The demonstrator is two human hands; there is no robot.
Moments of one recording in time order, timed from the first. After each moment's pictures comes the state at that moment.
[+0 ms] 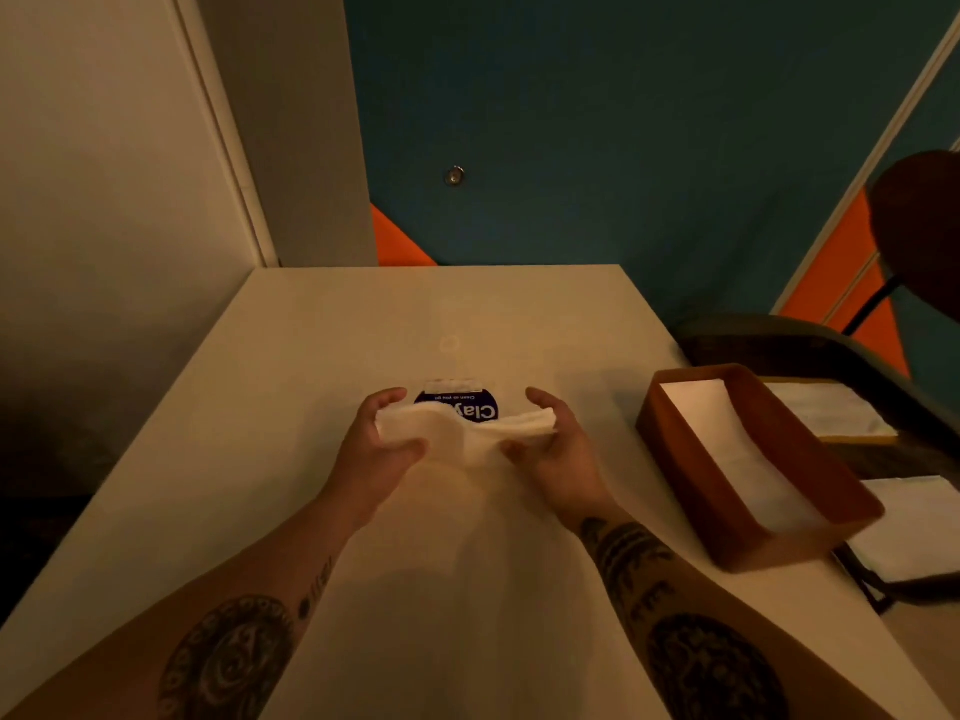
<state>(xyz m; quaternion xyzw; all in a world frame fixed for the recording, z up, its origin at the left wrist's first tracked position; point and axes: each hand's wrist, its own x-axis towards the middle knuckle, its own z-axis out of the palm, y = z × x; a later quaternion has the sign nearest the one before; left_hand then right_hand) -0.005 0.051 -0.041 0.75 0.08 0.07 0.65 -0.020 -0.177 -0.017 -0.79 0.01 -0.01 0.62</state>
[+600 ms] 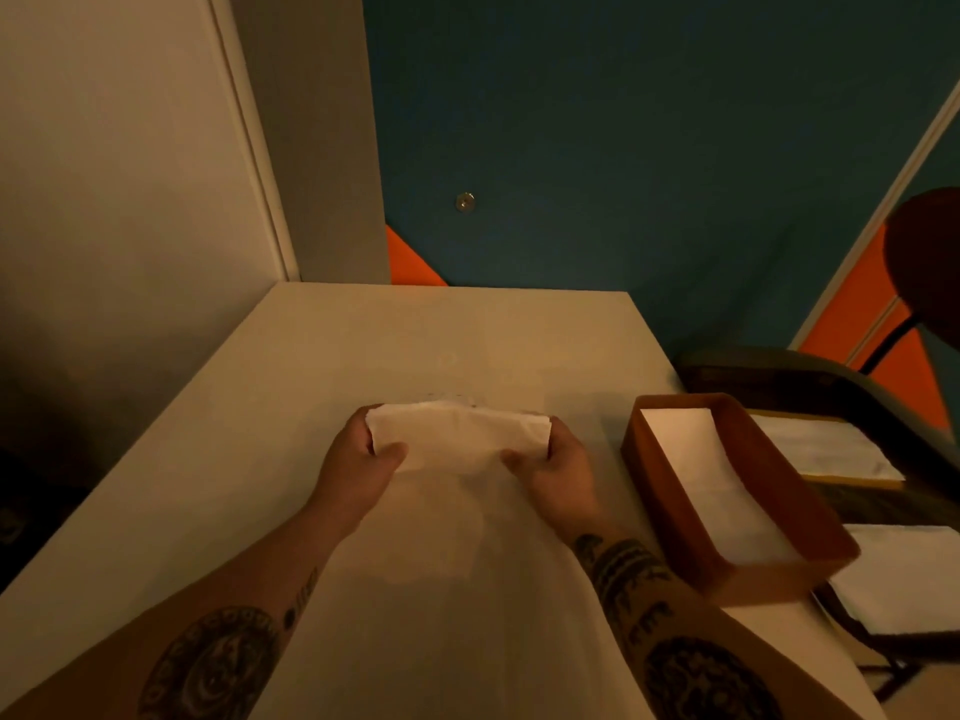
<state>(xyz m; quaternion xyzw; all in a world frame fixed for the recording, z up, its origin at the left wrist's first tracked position) -0.018 0.032 -0.033 0.80 0.11 0.12 0.58 -0.018 -0.206 -0.009 -0.79 -0.02 -0.01 0.62</state>
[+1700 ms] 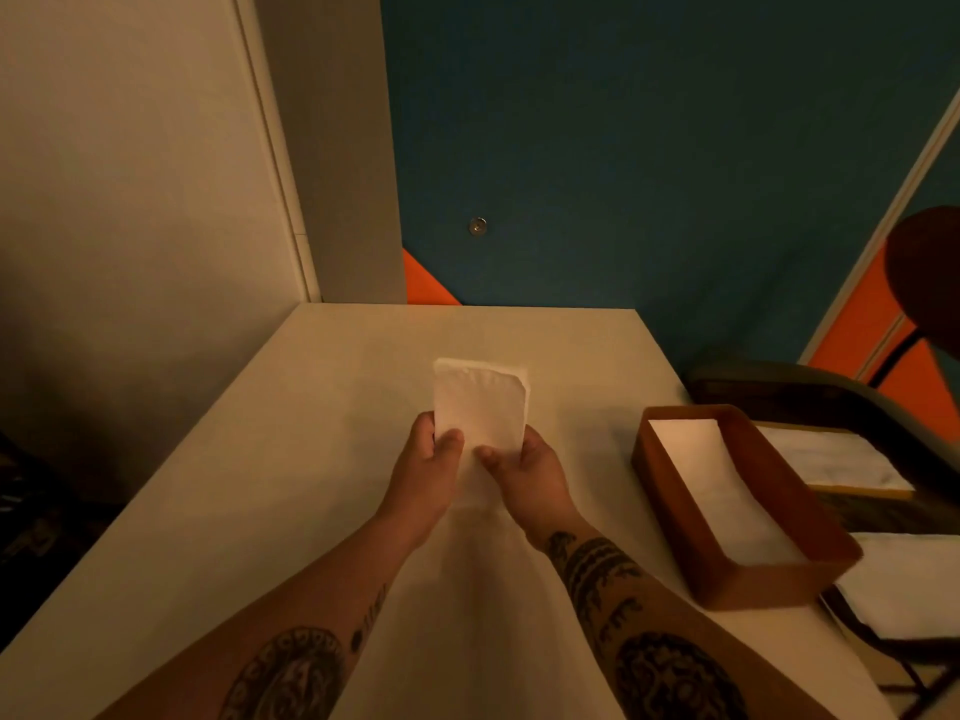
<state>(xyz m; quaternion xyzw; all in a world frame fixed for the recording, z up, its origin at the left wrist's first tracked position) -0.039 -0.029 0.003 0.79 0.09 0.11 0.60 -0.028 -0.162 0.001 -0.70 -0.01 0.04 0.71</state>
